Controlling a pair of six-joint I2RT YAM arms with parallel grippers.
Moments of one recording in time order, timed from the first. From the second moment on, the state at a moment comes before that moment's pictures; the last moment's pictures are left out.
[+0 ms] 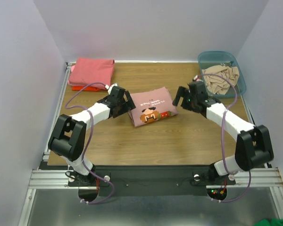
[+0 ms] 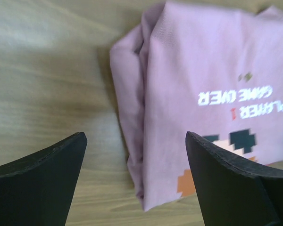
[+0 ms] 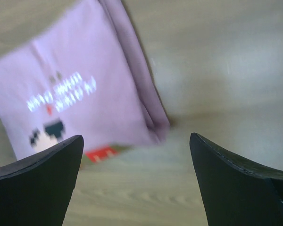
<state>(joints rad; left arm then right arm) -0.44 1.61 0.99 -0.21 -0.11 -0.77 0.34 1.50 1.06 -0.30 0.10 0.58</state>
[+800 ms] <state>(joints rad) -0.49 1.86 1.20 -0.21 -0.10 -0.59 0.34 0.93 0.55 -0.31 0.02 0.65</state>
